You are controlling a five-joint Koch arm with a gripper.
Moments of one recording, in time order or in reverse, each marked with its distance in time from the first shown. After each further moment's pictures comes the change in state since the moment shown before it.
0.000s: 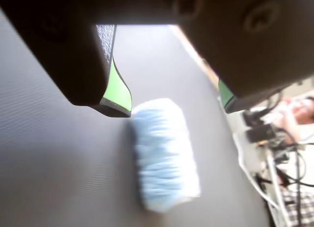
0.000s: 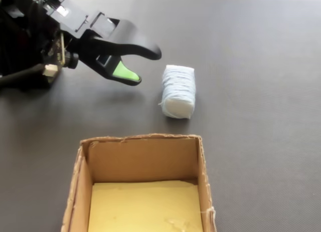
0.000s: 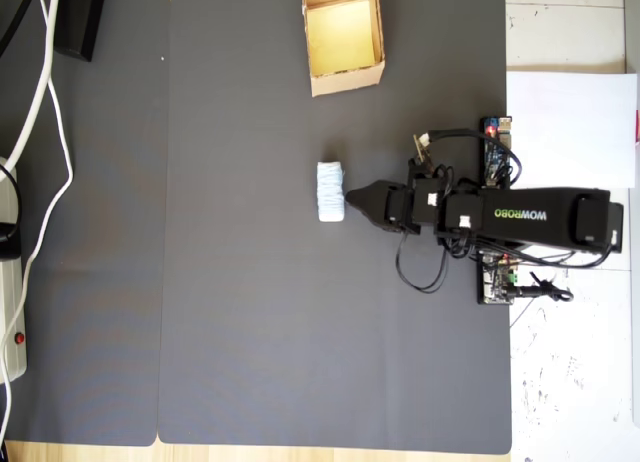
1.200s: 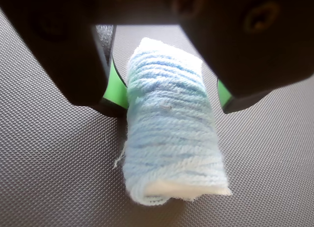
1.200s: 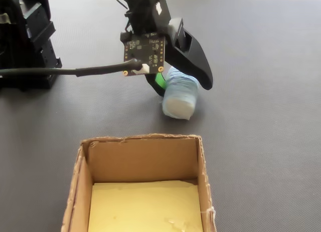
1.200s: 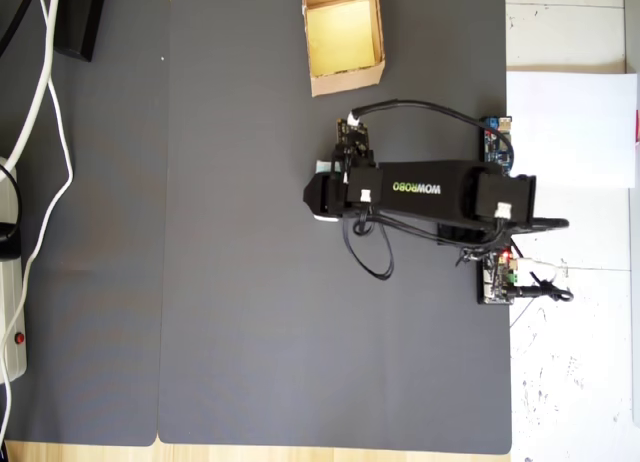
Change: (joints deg) arm 0.5 -48.5 -49.9 43.5 10.5
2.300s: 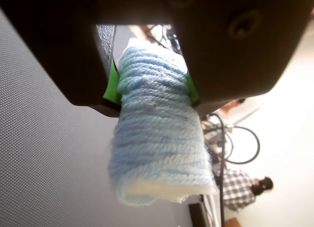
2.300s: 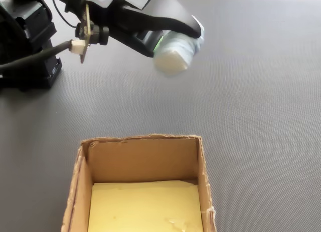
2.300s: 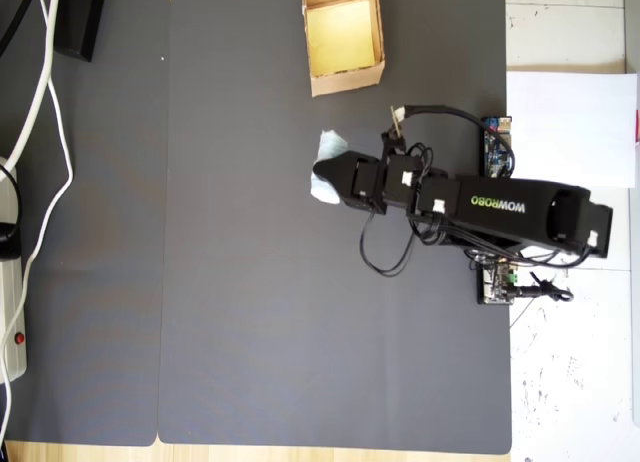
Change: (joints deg) arm 6.4 35.2 33.1 -51.9 -11.7
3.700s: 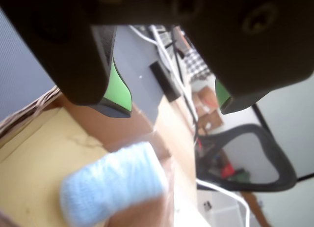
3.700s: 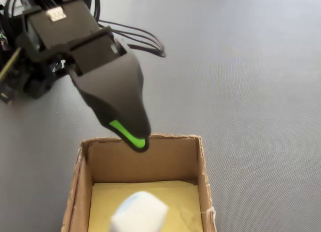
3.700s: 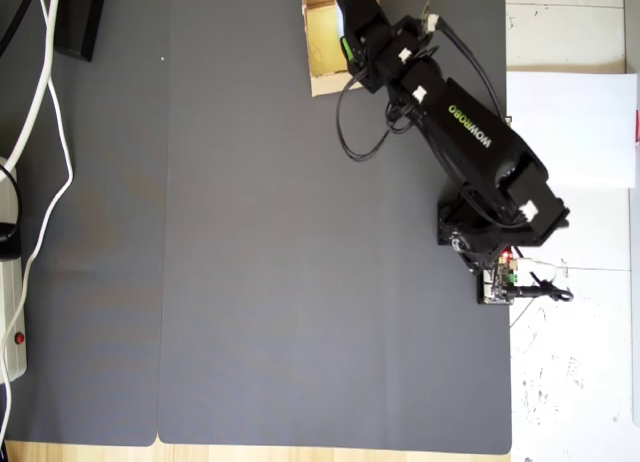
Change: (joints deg) arm 33.3 -20.3 -33.7 19.5 -4.7
